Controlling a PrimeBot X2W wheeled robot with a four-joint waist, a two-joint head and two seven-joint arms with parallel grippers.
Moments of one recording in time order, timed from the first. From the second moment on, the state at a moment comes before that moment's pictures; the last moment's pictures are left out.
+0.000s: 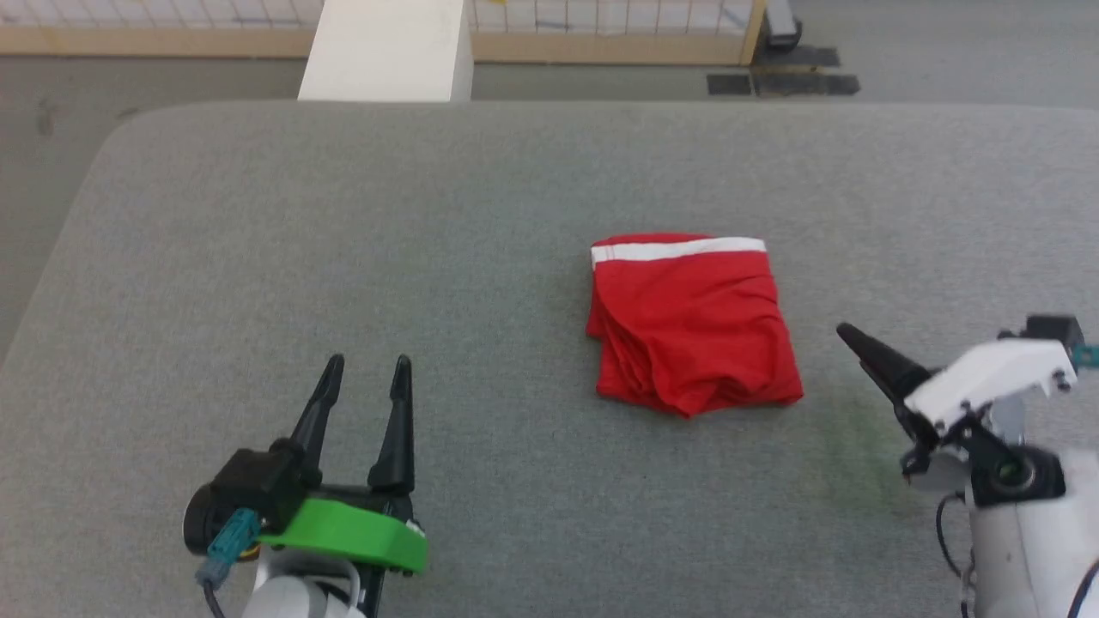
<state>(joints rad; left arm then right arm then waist) -0.03 0.05 -0.09 0.04 -0.23 -0.12 -0.26 -0.41 -0.05 -0.31 0.56 0.85 0.13 0.55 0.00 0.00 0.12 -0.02</state>
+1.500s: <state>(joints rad) -0.12 0.07 -0.14 0.02 -0.19 -0.12 -0.26 -0.72 -0.18 0.05 0.59 0.11 0.13 0.72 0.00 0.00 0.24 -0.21</state>
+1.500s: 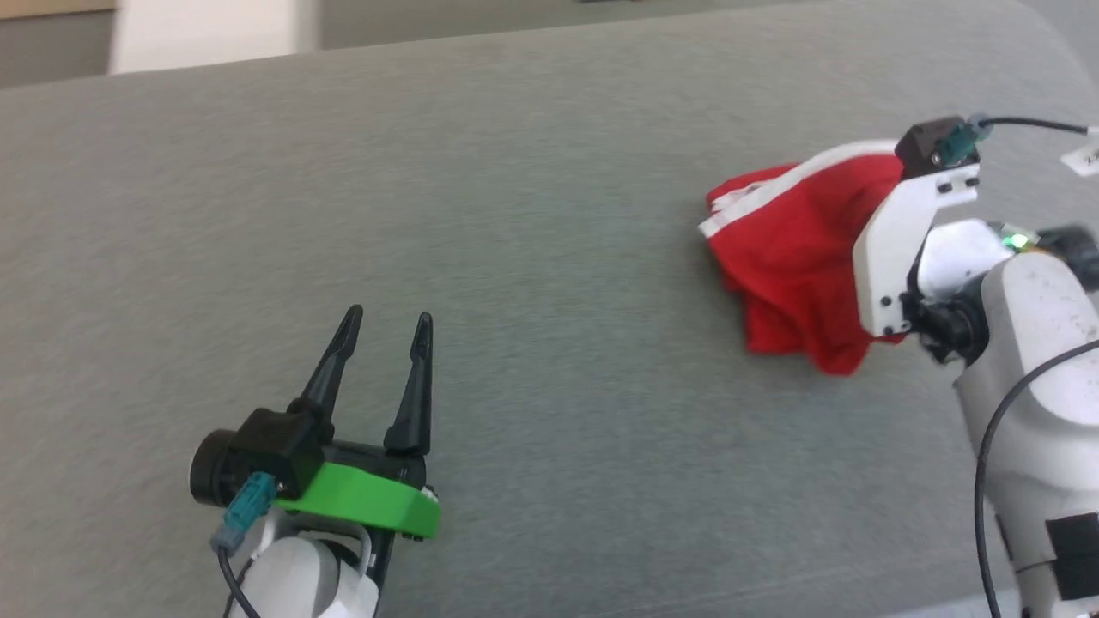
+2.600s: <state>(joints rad) -0.20 0.27 -0.15 -0.06 -0.15 -0.12 -0.23 -0.94 -0.21 -0.35 0.87 -0.44 0.13 0.26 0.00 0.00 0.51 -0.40</state>
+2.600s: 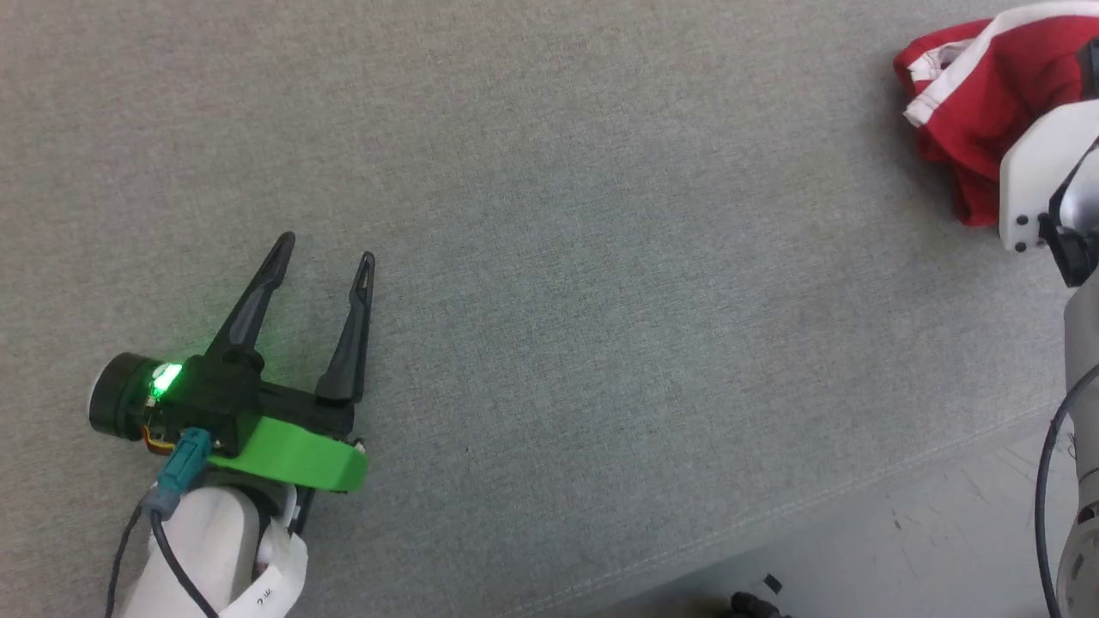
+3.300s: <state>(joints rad) -0.08 0.10 -0.15 0.08 -0.23 -0.12 -0.26 -0.65 -0.15 -0.36 0.78 -0.16 0.13 -0.14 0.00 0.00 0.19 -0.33</state>
